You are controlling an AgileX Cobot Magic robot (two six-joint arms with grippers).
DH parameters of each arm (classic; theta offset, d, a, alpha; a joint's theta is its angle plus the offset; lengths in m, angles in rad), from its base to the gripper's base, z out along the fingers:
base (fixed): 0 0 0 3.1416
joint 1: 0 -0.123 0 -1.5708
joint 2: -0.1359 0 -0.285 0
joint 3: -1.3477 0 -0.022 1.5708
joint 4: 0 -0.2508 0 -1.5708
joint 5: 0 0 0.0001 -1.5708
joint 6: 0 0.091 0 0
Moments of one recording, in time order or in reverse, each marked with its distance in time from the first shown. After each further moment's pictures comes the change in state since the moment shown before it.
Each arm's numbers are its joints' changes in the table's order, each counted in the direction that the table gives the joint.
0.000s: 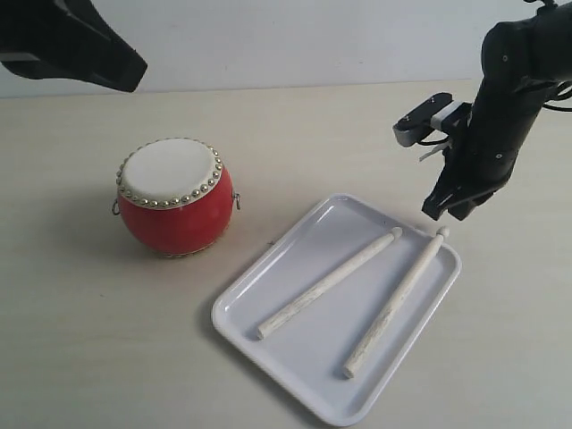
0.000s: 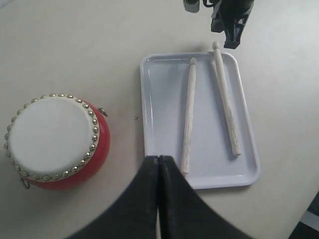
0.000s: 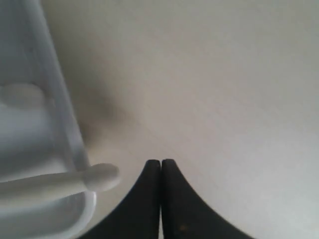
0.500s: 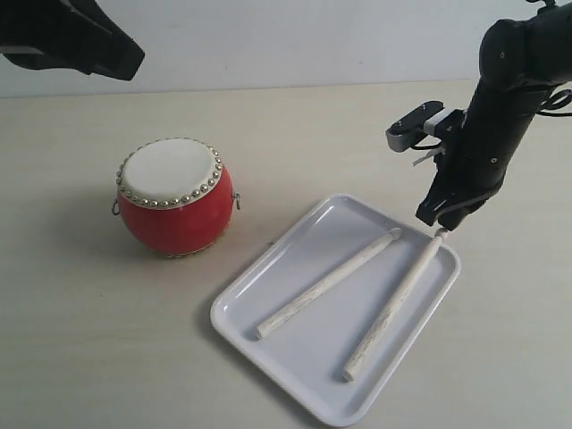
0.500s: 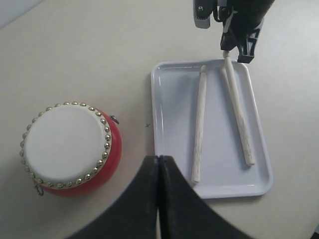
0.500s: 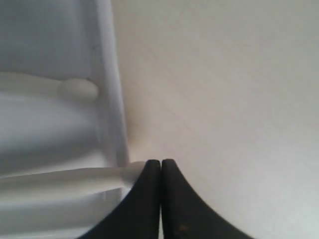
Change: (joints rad) left arm 0.000 0.000 -0.002 -0.032 0.032 -0.002; right arm 0.000 -0.008 0.002 -0.100 -0.048 -0.093
